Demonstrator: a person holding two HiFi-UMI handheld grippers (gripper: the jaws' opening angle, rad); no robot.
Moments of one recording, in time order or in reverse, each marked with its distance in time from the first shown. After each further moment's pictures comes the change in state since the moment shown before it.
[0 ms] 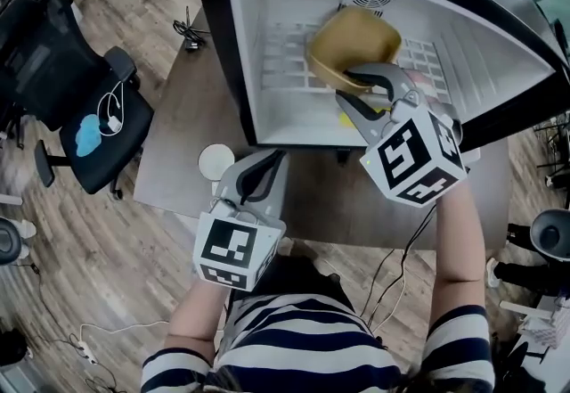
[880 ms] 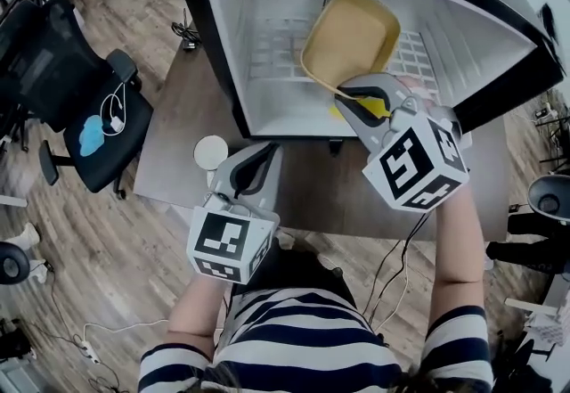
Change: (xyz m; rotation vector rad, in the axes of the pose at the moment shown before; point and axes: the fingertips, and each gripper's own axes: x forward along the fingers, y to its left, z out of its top) left arm -0.013 -0.020 0.011 0.012 -0.026 0.019; right arm -0.041 0.023 -0.002 -0.038 -0.046 0.053
